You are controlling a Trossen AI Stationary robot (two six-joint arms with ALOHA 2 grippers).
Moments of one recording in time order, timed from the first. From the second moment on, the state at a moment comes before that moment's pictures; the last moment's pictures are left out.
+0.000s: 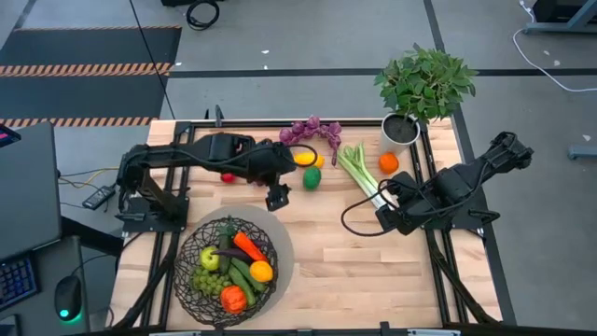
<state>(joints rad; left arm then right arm) -0.01 1.69 1.87 -1.16 -0.19 -0.22 0.52 1.24 1.33 -1.49 0.30 1.60</state>
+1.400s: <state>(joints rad) 0.20 1.28 1.04 -0.79 -0.24 -0.74 0.06 1.54 1.33 -0.90 0.20 1.01</state>
